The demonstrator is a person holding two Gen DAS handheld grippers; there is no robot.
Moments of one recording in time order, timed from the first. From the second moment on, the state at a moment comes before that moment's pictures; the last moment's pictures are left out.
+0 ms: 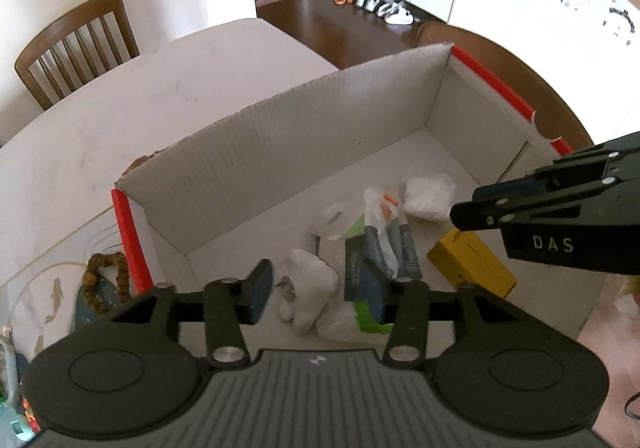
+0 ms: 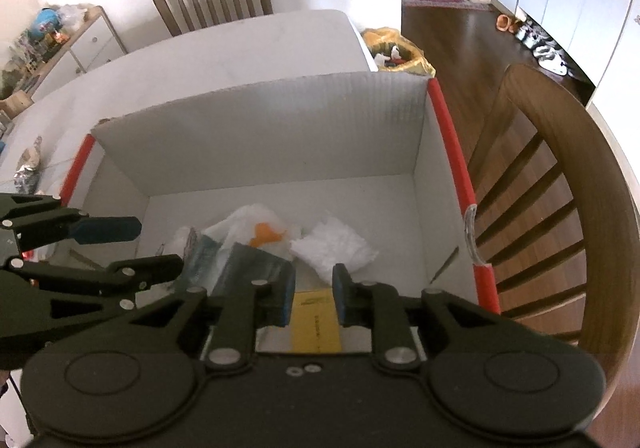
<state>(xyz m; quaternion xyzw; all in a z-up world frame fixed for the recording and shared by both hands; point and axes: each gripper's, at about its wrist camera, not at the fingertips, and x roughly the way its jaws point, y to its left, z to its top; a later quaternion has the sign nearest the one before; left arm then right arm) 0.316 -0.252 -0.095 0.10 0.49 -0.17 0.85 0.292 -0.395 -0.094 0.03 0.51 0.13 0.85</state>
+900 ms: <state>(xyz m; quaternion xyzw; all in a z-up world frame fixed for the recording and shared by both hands) 0.249 -0.196 -0.029 0.03 0.39 -0.18 0.90 0.217 -0.382 -0.028 0.07 0.41 0.16 0.90</state>
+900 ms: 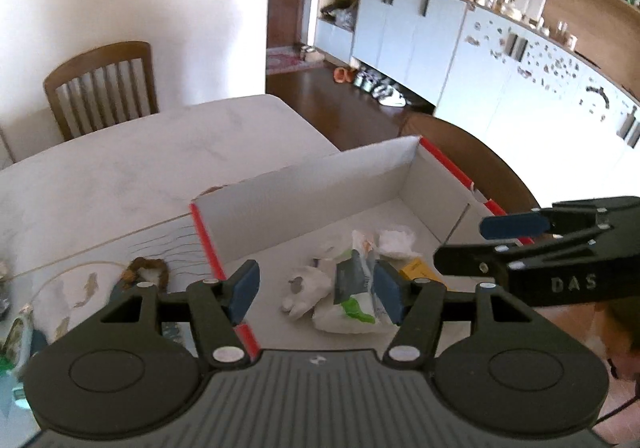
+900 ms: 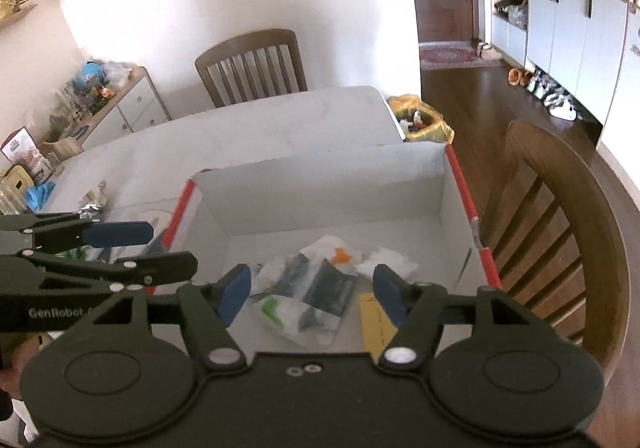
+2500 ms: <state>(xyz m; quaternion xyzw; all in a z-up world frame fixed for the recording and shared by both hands) 0.158 0.047 -0.024 -0.04 0.35 -0.18 0.92 0.139 -0.184 -0.002 0.08 0.34 0.17 0.92</state>
